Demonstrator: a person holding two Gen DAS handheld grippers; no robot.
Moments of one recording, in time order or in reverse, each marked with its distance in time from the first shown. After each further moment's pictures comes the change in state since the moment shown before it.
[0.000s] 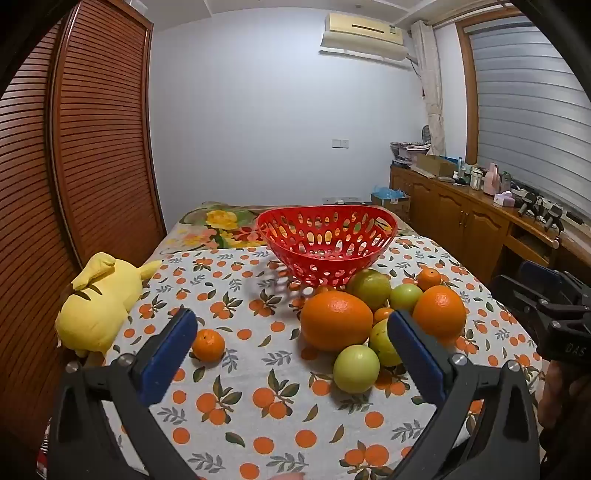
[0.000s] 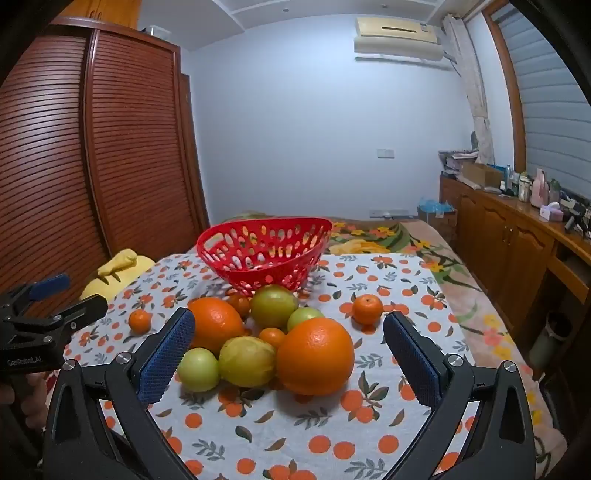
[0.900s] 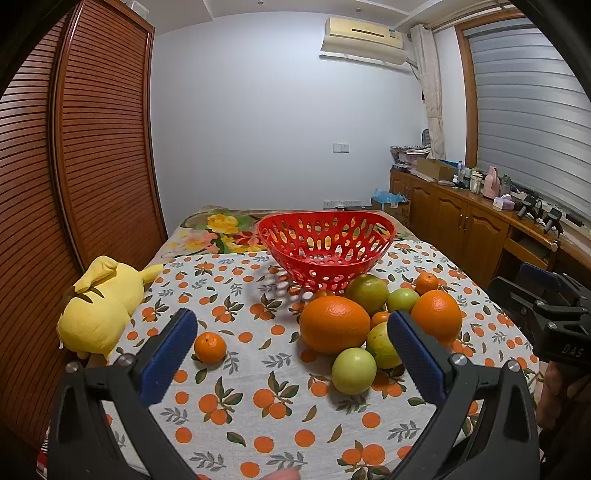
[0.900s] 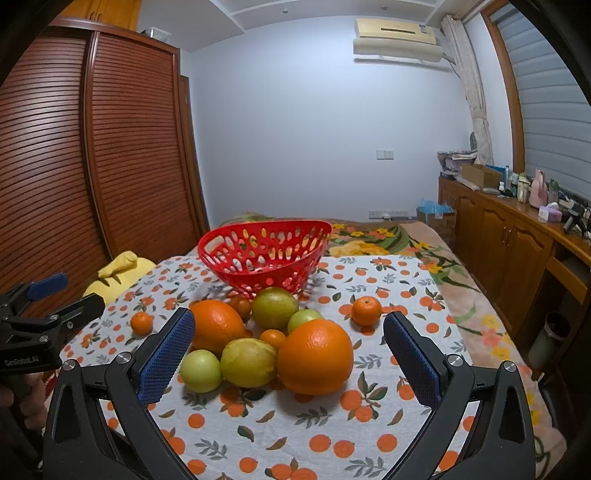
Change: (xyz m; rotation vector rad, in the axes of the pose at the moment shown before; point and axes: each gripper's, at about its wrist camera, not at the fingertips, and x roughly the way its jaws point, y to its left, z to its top) left arm -0.011 0.002 0.005 -0.002 -0.011 -0.003; right arm -0.002 -0.001 0.001 0.007 0.000 0.003
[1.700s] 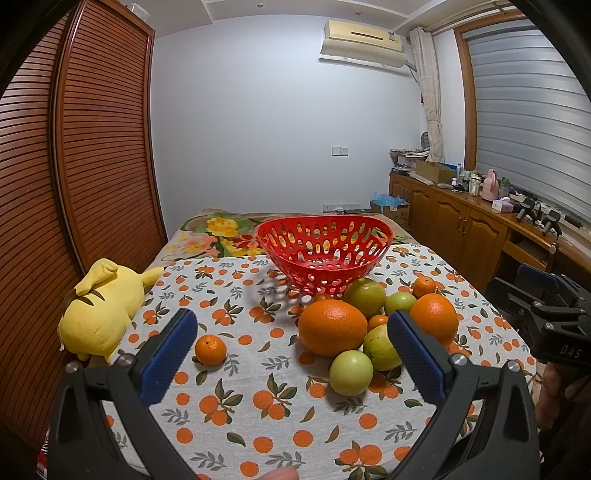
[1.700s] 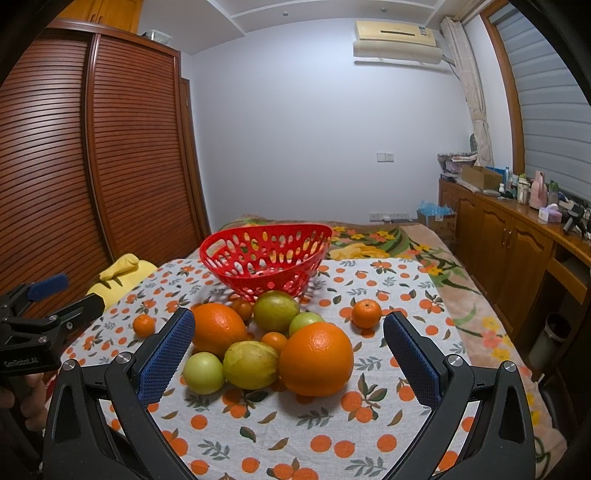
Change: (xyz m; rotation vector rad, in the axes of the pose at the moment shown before) left arm -0.006 -0.003 0.008 0.006 -0.011 0.002; right arm -0.003 0.001 0.003 0.000 -0.006 0.004
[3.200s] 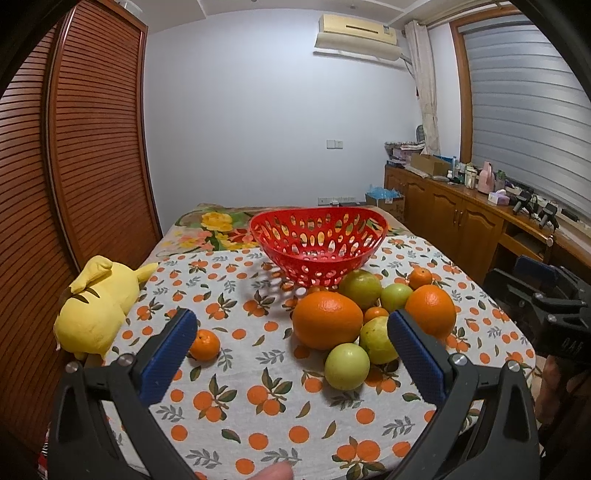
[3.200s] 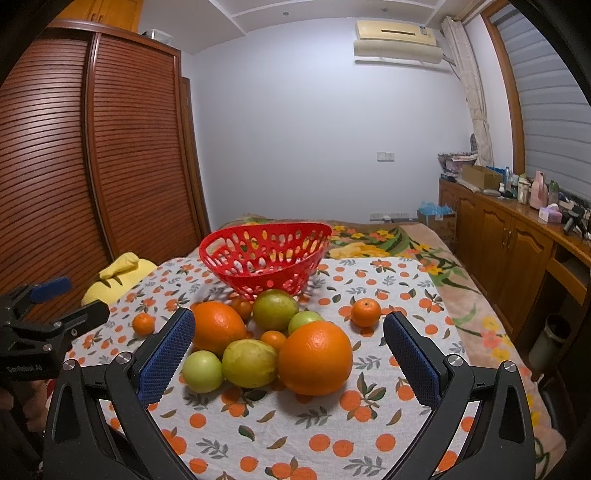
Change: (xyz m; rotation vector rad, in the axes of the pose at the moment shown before) left arm 0.010 -0.006 -0.009 0.009 0.031 -0.019; right arm -0.001 0.002 0.002 0.001 0.002 -0.004
